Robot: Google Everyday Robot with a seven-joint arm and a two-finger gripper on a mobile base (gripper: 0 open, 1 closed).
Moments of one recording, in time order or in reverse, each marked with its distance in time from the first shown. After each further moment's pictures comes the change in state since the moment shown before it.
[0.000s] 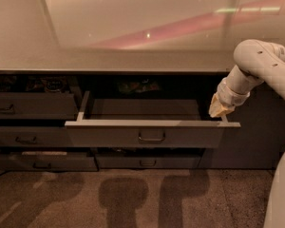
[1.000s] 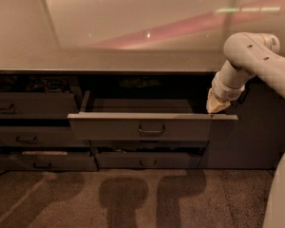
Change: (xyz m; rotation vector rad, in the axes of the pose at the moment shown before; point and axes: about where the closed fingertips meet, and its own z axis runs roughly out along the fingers) arm -0.018 -0.009 -0.018 0.018 0.083 0.021
